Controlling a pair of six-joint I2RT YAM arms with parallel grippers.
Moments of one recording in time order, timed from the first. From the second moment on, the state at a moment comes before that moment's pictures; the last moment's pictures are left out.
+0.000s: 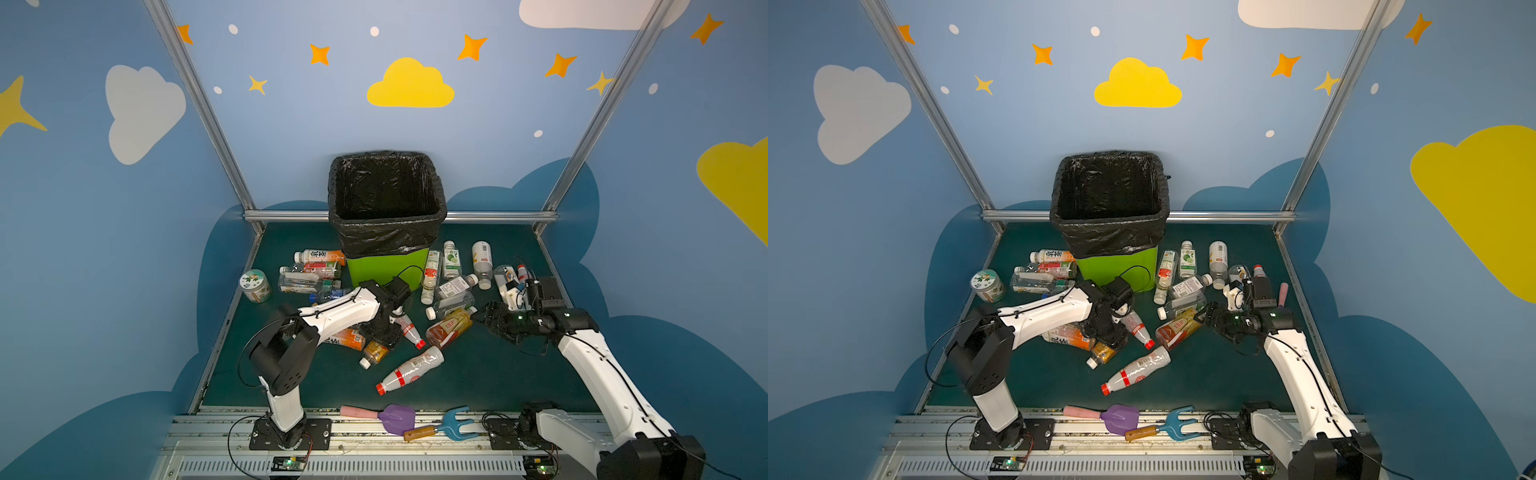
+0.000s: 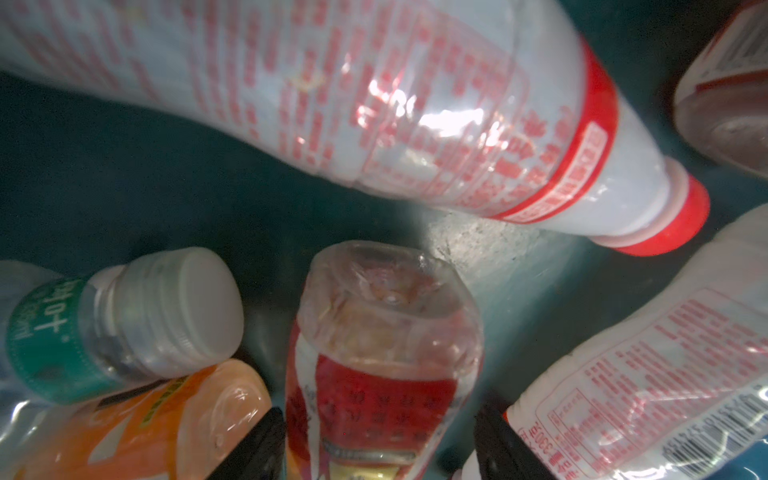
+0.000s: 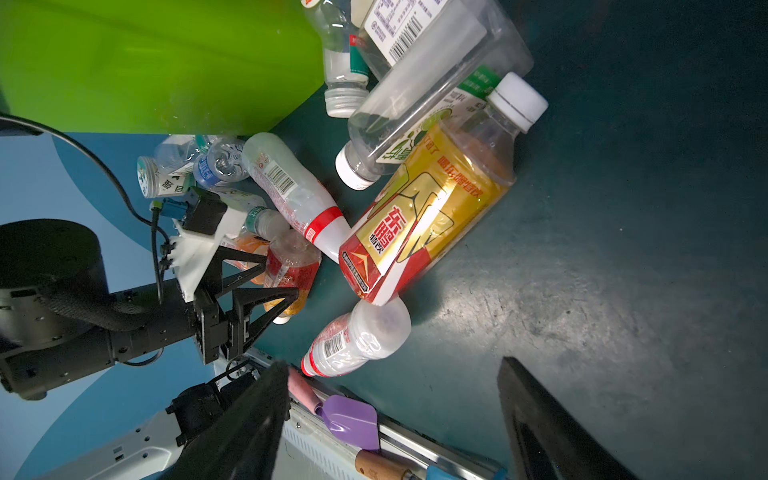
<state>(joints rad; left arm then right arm) -0.75 1.79 1.26 -0.99 0.07 -0.25 0.14 1.03 0.85 -0.87 -0.54 0.49</state>
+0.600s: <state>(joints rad) -0.75 1.84 1.27 -0.96 0.08 -0.22 0.13 0.99 0.84 -0.91 -0.48 0.52</state>
